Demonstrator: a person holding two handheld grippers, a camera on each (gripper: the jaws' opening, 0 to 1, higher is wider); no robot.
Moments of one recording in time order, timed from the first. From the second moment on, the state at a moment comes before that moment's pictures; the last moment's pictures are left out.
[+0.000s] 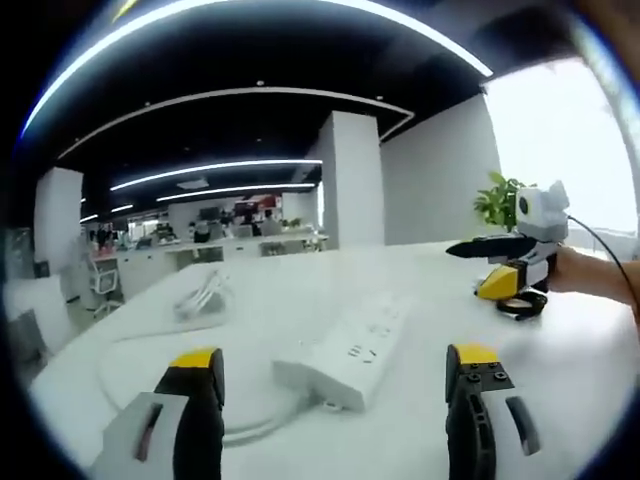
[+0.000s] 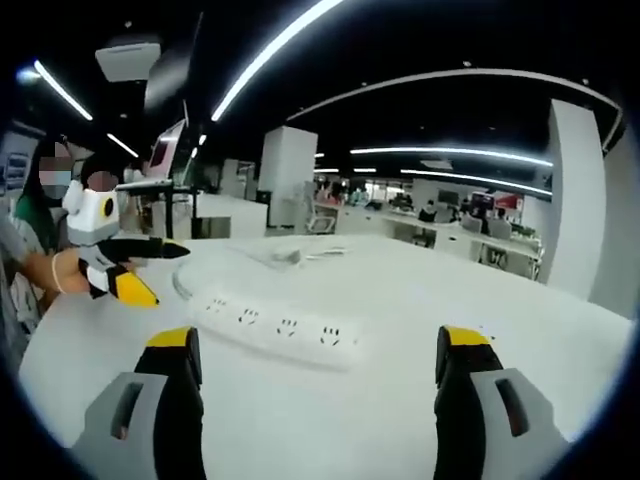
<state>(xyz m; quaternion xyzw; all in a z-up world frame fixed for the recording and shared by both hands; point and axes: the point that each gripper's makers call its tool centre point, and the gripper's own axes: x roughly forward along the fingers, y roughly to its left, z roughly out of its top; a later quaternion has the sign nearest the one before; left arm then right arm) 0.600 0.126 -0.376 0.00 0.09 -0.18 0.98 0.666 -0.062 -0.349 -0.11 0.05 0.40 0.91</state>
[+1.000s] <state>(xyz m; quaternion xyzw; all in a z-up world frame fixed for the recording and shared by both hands) 0.612 0.116 -0.401 -0.01 0.14 -0.19 0.97 0.714 -0.050 -0.356 -0.07 0.08 0.46 0.88</state>
